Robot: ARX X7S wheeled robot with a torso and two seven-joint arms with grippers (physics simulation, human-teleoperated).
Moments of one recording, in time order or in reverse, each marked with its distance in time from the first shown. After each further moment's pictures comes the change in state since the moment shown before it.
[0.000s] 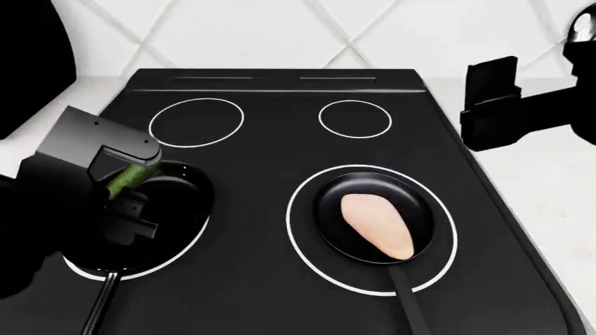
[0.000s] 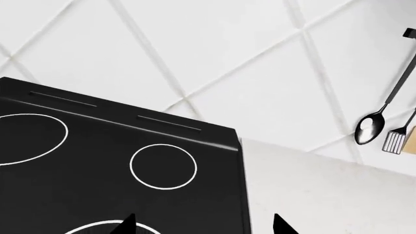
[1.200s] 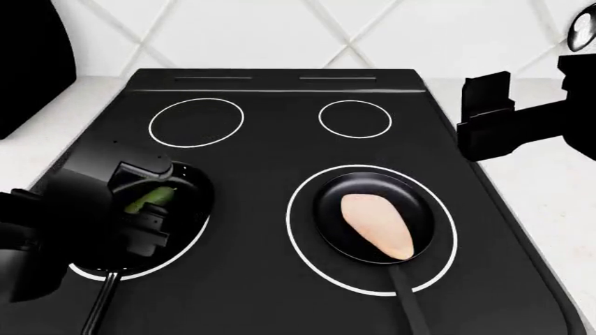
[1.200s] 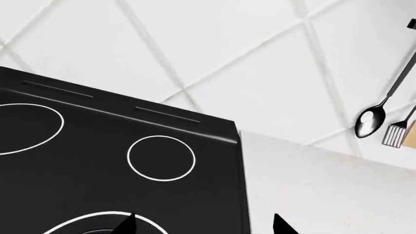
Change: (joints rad) left arm 0.098 0.032 0.028 -0.047 0.111 0.064 0.074; right arm -0.024 0.016 -0.020 -0.013 -0.022 -0.007 -0.019
